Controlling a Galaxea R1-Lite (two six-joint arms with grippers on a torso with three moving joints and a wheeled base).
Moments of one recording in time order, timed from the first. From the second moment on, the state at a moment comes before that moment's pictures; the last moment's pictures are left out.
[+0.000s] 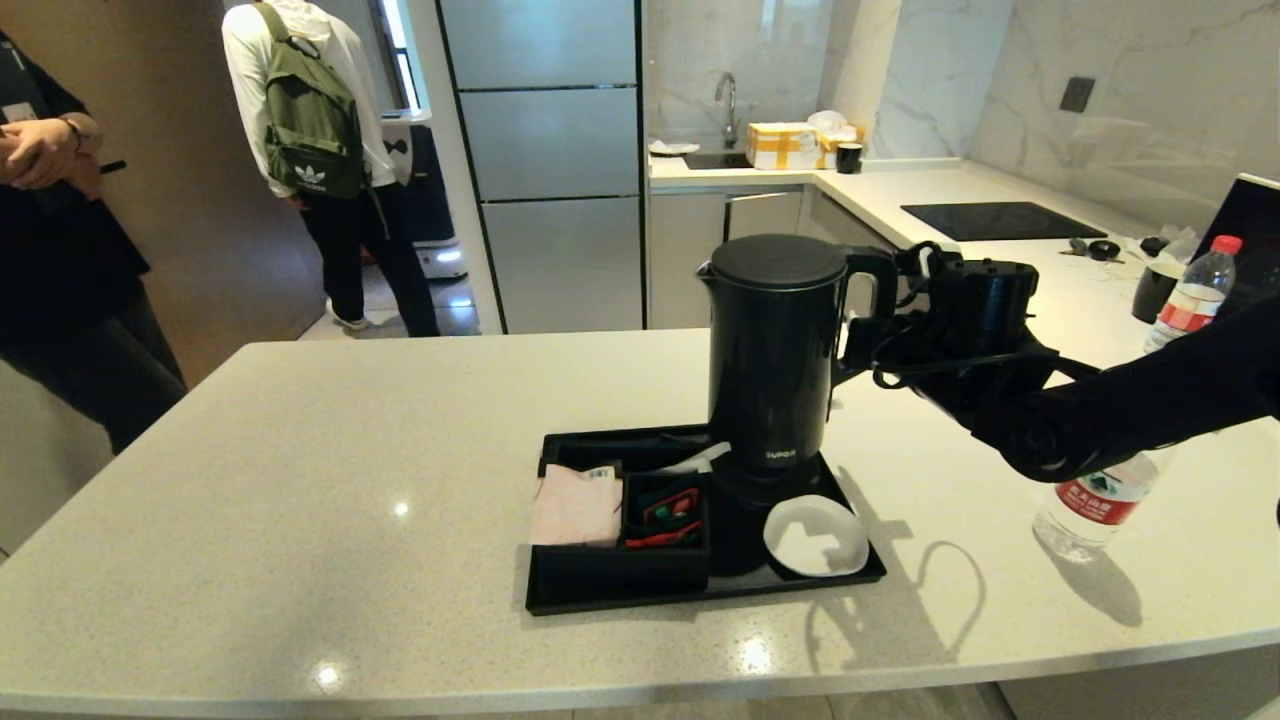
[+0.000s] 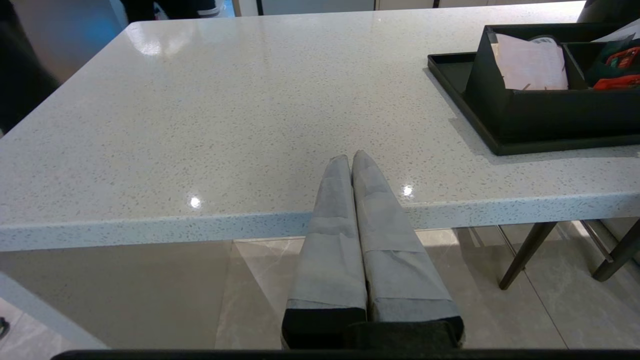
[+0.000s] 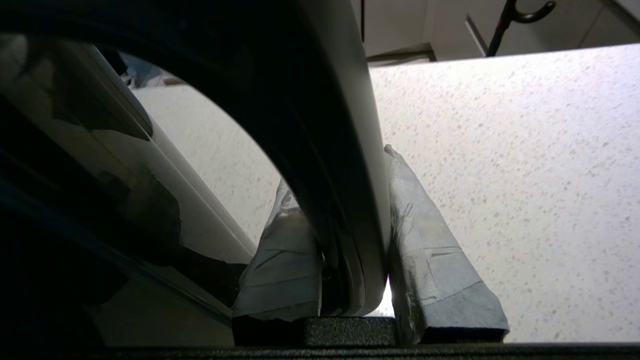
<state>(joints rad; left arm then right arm) 0.00 0.00 0.00 0.00 -0.01 0.02 0.27 2.08 -1.17 -0.79 -0.24 0.10</state>
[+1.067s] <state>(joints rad) 0.00 0.00 0.00 0.00 -0.01 0.02 0.08 2.12 -1.29 -0.68 -0.34 0.14</state>
